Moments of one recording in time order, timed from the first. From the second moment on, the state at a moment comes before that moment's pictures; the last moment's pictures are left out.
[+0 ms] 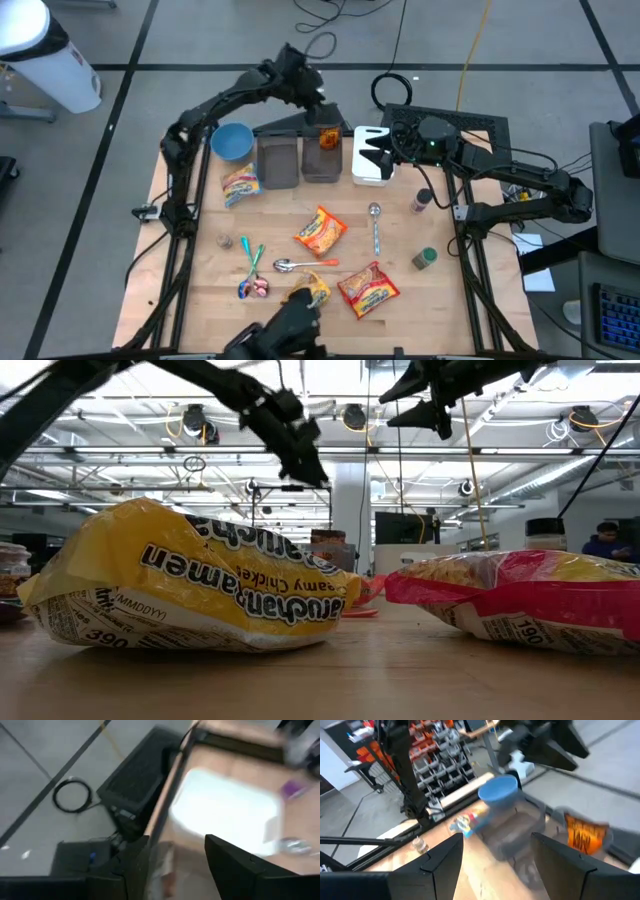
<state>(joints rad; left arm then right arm) 0.73 2.00 1.97 -0.66 0.37 0.24 -0.41 1.08 0.94 -0.09 -0.10 0.36</state>
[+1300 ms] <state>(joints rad) 0.48 1.38 1.97 -0.74 0.41 -0.08 -0.41 1.09 0.94 0.14 -0.19 0.43</state>
